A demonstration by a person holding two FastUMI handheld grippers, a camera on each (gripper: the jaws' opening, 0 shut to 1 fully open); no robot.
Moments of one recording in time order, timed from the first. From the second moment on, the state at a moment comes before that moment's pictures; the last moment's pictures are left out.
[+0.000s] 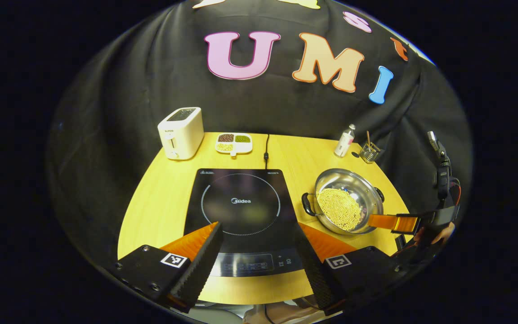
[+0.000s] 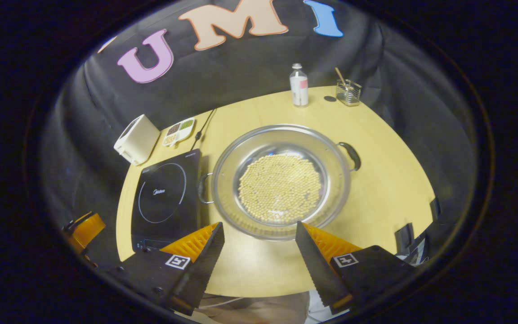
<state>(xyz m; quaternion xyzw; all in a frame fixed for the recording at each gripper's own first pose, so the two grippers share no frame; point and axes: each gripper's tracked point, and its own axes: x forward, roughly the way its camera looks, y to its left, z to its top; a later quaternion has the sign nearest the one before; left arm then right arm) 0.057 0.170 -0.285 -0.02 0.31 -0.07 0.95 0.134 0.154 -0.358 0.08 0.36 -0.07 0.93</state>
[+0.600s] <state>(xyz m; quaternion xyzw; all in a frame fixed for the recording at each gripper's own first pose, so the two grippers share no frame) 0.102 0.060 -0.306 -0.09 0.39 -0.13 0.91 0.197 0.001 -0.340 0.07 0.39 -0.05 0.92</state>
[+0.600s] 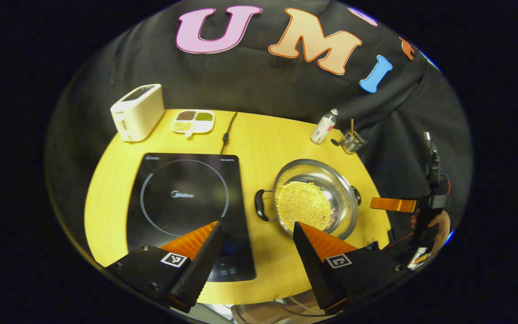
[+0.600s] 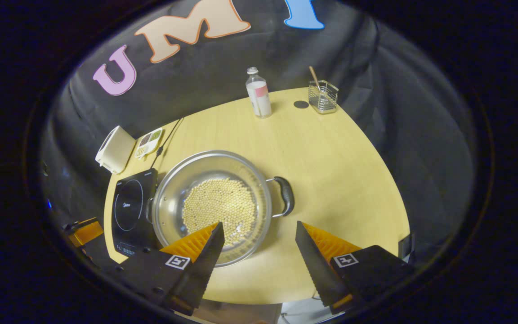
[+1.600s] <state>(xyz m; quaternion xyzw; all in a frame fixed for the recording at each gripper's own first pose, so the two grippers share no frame) 0.171 0.029 -0.413 -0.12 0.54 -0.08 0.83 0.281 -0.025 -0.423 0.12 0.53 0.10 0.83</state>
